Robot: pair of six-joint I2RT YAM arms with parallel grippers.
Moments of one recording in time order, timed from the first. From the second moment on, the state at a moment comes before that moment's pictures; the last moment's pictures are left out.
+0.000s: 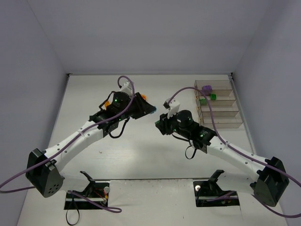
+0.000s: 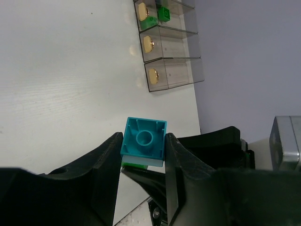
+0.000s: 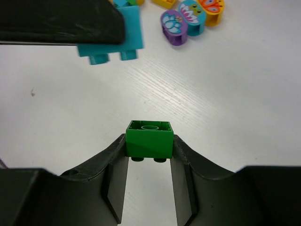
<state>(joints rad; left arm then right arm) -0.67 1.31 1.10 -0.18 0.12 -0.93 0.77 1.13 0.75 -0.03 0.00 0.21</state>
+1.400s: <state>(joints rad) -0.40 0.87 0.86 -0.34 0.37 -0.20 -0.07 2.03 1.52 -0.33 0.02 0.10</state>
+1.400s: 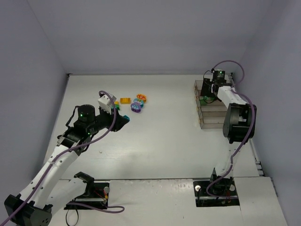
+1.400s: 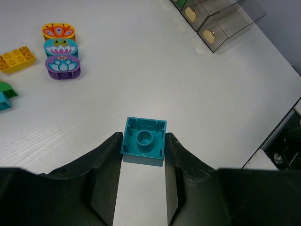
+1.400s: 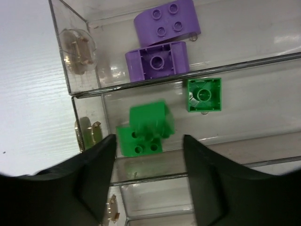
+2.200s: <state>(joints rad) -0.46 0.93 0.77 -0.06 0.50 0.18 0.31 1.66 1.41 -0.31 -0.85 0.42</state>
